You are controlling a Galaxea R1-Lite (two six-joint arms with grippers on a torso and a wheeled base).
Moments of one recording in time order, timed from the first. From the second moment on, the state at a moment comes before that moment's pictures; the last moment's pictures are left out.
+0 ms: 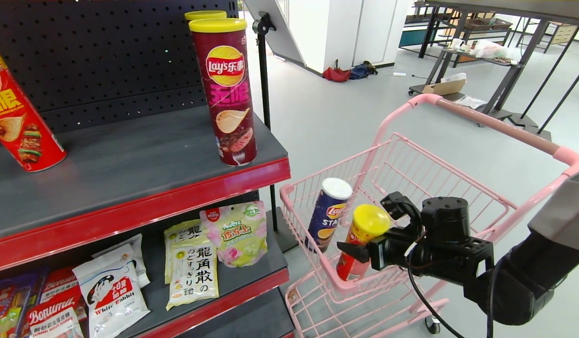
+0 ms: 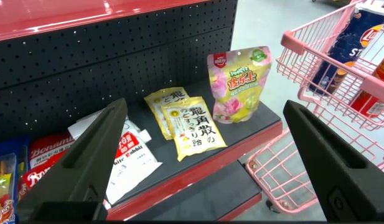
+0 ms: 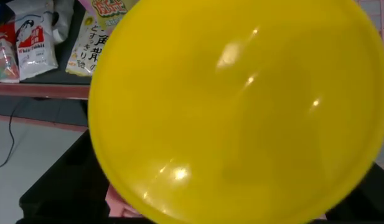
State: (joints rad) left arm 0.00 0.00 0.00 0.00 -0.08 0.01; right arm 0.41 2.04 -0.51 -1.06 0.28 0.08
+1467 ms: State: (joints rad) left arm 0.00 0.00 0.00 0.00 -0.08 0.01; right arm 0.37 1.89 -0.49 -1.07 0.17 0.07
